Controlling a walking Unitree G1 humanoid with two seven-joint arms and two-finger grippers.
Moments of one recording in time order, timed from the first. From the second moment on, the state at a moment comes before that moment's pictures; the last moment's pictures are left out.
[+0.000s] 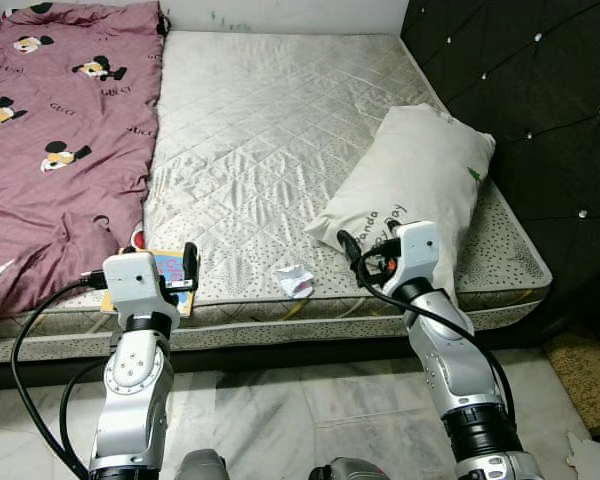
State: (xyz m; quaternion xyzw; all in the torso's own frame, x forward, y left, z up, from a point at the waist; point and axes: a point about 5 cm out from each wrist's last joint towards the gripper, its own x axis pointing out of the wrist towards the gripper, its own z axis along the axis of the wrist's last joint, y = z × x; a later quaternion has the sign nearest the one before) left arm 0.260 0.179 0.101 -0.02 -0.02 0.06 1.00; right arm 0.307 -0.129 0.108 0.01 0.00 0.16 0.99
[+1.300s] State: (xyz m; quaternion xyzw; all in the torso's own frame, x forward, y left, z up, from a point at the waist) left arm 0.261 0.177 0.103 -0.03 -0.02 0.06 1.00; right arm 0.307 -0.129 0.111 0.01 -0.02 0.17 0.99
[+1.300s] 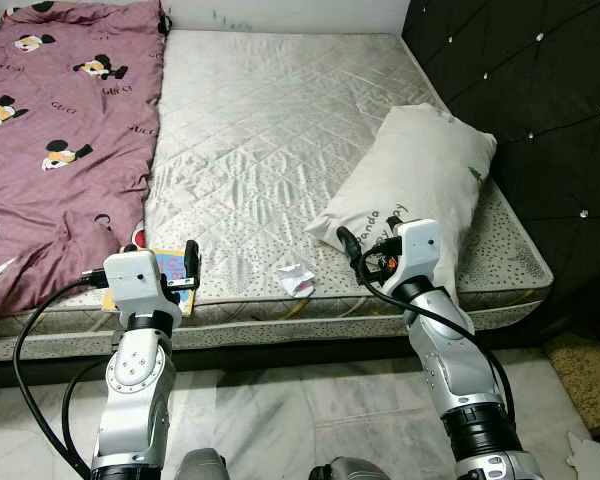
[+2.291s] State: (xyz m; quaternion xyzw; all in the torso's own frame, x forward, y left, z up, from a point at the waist) left arm 0.261 0.181 0.105 -0.04 -0.03 0.05 1.00; right arm 0.311 -0.119 0.116 0.00 -0.03 0.18 0.98
